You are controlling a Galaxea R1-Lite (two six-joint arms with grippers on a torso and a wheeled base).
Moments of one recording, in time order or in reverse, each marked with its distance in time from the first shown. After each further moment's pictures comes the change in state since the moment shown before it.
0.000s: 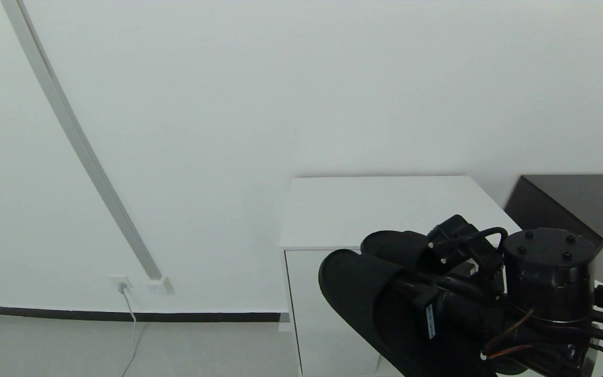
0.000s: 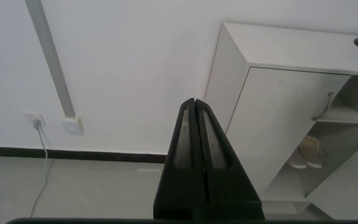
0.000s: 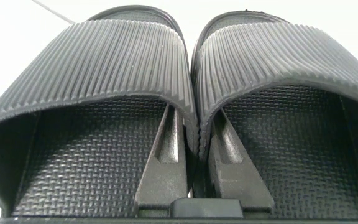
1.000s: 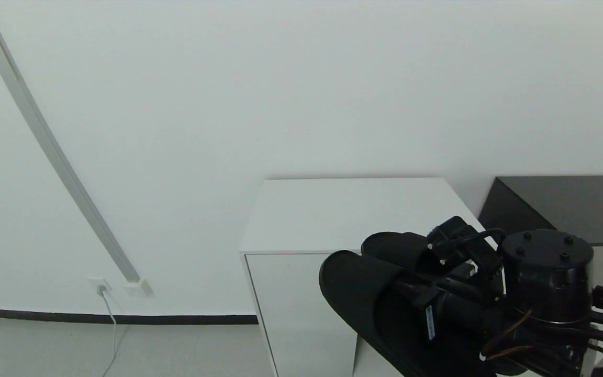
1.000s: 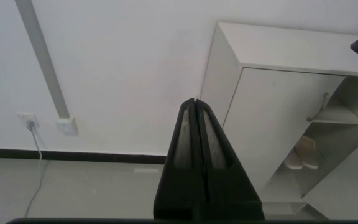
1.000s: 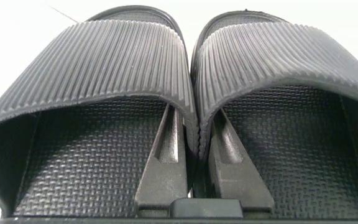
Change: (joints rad) left arm 0.000 0.000 0.000 0.000 -0.001 0.001; right arm 0.001 0.002 0.003 0.000 -0.003 0.000
